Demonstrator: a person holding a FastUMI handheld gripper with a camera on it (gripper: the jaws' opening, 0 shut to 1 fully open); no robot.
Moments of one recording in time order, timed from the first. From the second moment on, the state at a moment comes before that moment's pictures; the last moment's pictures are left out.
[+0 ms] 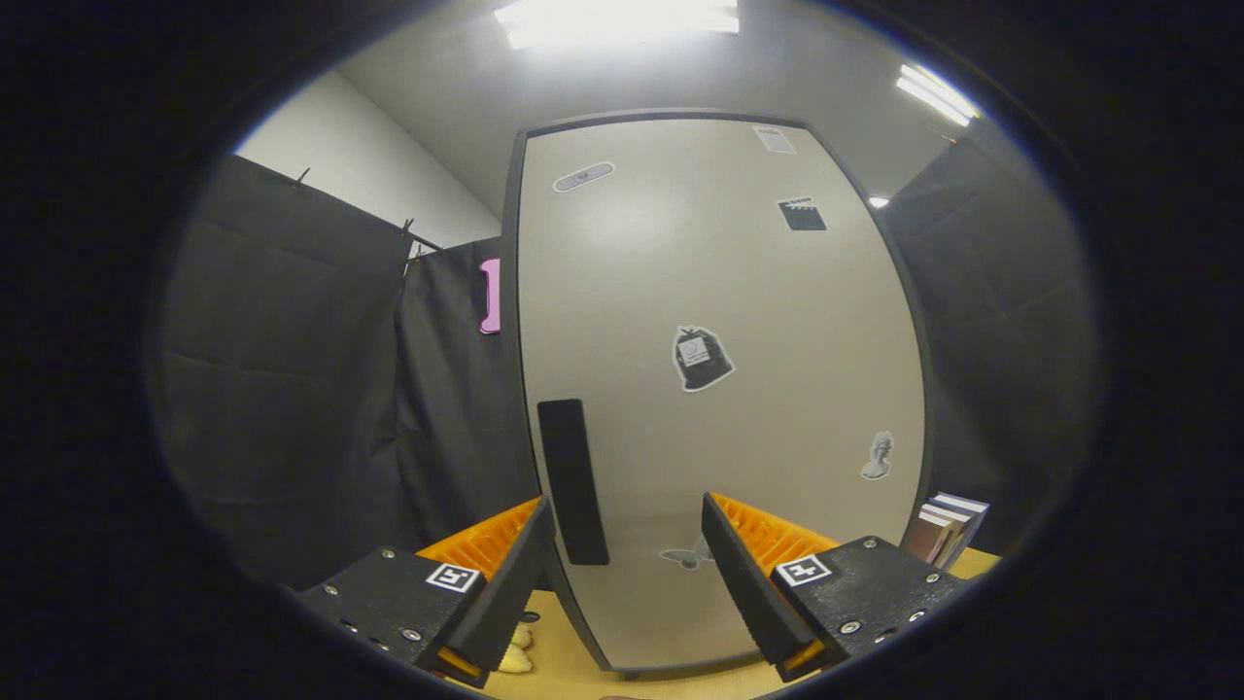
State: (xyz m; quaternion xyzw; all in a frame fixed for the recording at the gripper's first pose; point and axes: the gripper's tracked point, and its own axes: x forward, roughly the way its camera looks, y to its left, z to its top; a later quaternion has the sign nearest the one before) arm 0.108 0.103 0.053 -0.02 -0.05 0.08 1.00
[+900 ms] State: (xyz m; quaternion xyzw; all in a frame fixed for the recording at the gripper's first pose) arm 0.159 0.128 0.010 -0.07 0.03 0.11 0.99
